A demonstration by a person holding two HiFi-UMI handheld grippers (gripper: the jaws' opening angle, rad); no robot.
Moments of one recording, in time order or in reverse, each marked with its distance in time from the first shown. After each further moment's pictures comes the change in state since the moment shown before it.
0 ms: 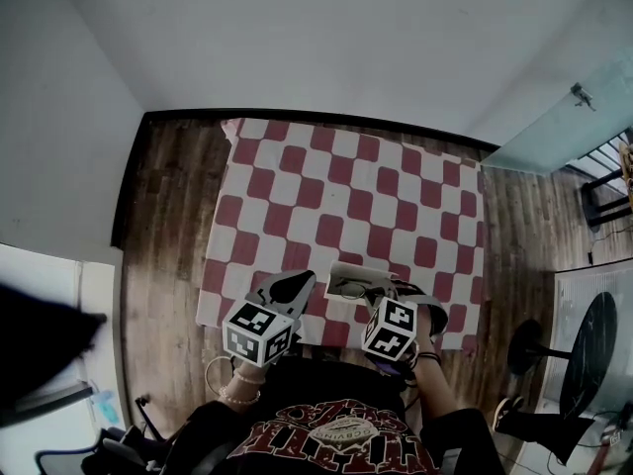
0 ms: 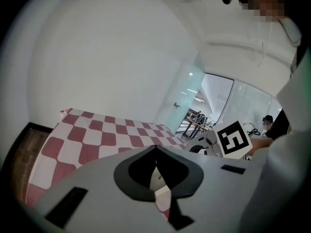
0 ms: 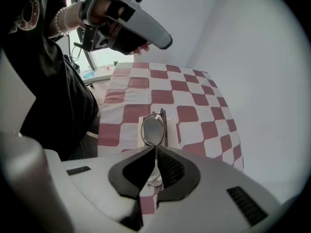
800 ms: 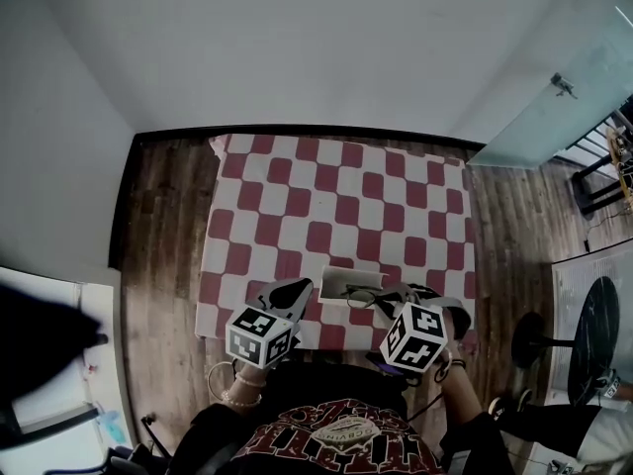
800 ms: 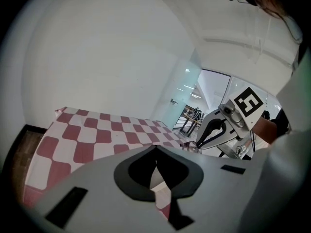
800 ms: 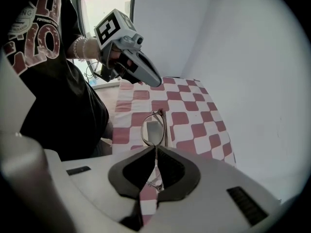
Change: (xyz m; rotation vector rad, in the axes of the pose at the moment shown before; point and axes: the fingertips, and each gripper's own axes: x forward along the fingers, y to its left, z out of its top) left arm 0.008 -0.011 -0.011 0.033 0.041 -0.030; right arm -0.081 -0.004 -0.005 0.034 -0.064 0.003
